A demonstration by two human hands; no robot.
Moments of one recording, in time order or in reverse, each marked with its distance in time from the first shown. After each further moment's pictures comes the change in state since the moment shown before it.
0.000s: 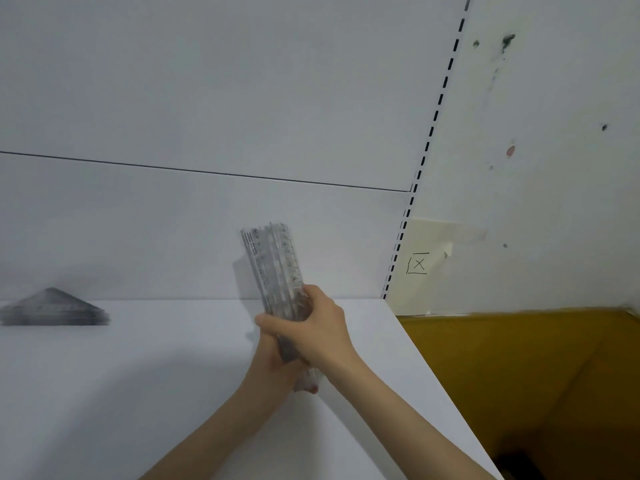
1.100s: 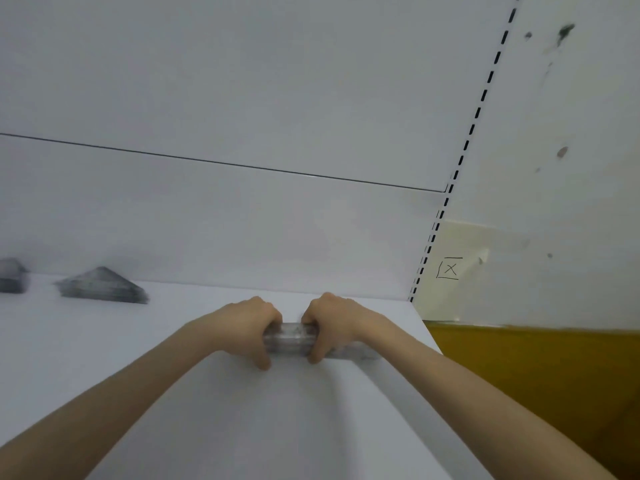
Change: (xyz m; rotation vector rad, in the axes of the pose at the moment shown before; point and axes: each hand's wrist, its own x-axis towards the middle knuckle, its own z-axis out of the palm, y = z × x) left_hand 0.044 0.040 -0.081 1.541 -0.377 -0.128; right_hand 0.062 0.010 -0.007 -1.109 -0.624 -0.305
